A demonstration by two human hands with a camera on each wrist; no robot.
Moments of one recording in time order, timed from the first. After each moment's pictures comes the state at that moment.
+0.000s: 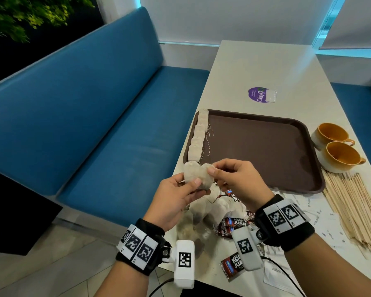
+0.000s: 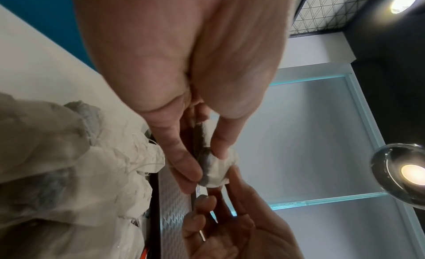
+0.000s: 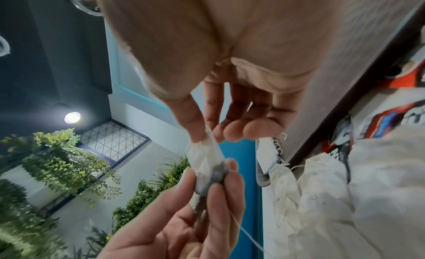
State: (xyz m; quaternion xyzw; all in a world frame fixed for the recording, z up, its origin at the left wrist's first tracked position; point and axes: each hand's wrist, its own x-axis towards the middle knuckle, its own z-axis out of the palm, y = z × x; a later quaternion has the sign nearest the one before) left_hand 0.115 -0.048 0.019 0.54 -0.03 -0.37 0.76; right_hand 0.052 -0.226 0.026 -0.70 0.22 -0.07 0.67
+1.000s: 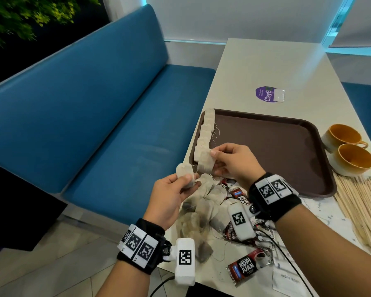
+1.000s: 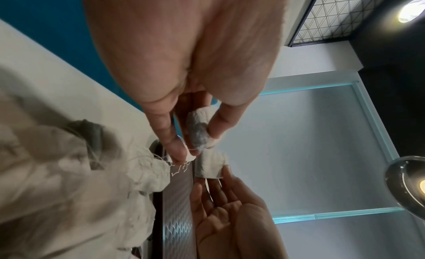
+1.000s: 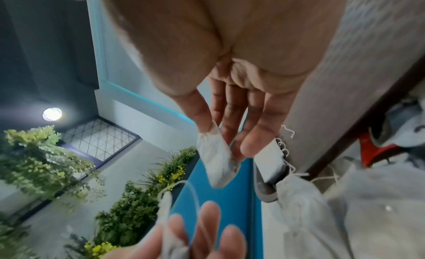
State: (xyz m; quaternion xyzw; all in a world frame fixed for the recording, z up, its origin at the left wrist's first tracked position) left_hand 0.132 -0.041 0.013 0.54 0.06 -0.30 0.79; right_hand 0.110 -0.234 0.023 -0.67 0.27 -0.06 0.69
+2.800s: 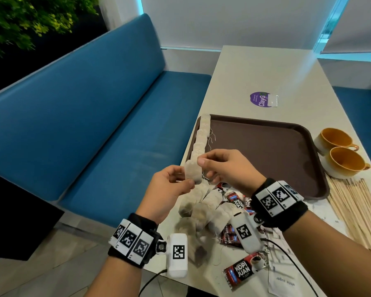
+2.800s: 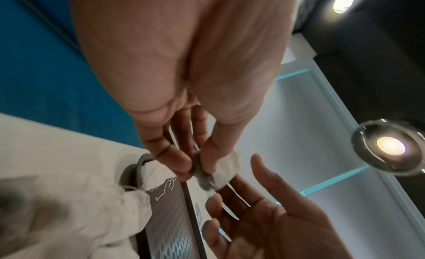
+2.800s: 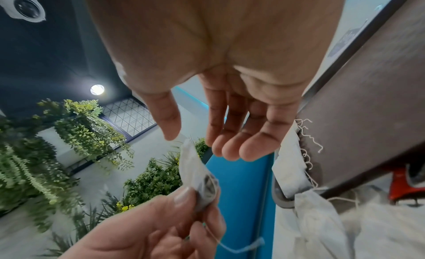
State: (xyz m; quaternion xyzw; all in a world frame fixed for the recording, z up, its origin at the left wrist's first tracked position) left_hand 0.150 -0.040 0.024 0.68 -0.09 -0.28 0.67; right_hand 0.090 -0.224 0.058 -0.72 0.18 -0.01 0.67
